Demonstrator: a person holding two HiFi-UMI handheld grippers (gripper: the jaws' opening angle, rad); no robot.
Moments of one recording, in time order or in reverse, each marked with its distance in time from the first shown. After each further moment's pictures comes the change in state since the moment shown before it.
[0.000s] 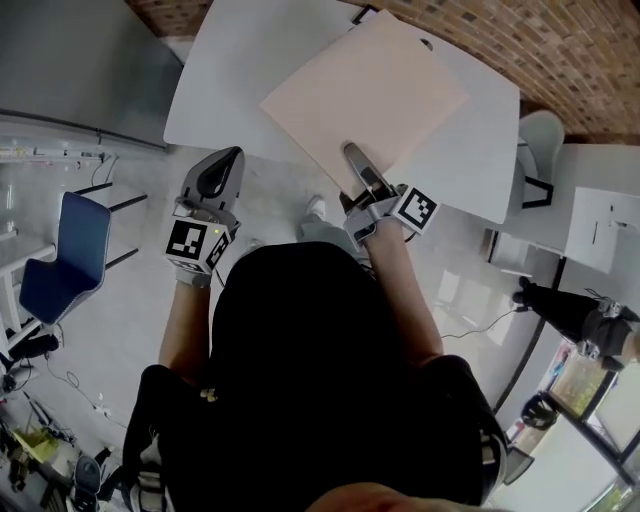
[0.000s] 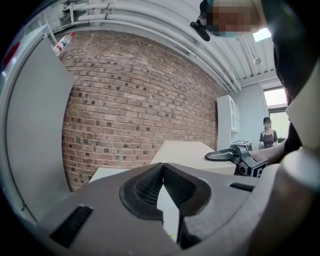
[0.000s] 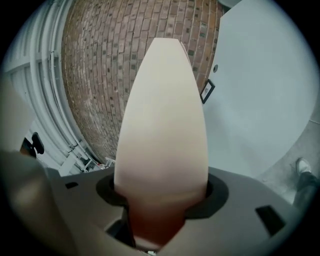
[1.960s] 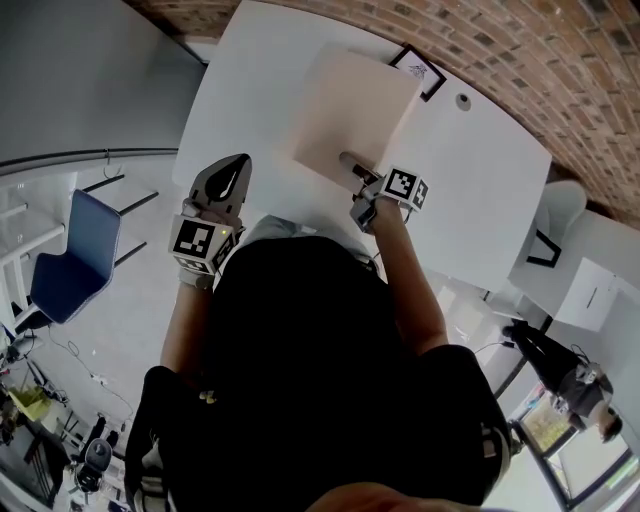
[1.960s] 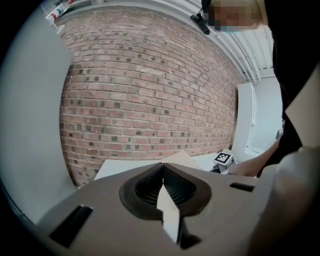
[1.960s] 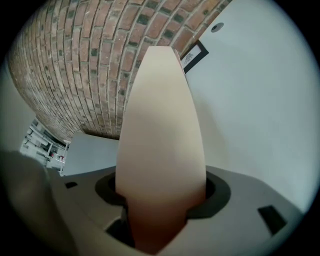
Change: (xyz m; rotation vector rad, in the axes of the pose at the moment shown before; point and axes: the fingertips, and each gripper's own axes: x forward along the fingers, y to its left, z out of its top) left arm 0.154 0.131 -0.011 -0.055 0.174 0.088; right arm 0.181 -0.192 0.083 0.017 0.371 -0.351
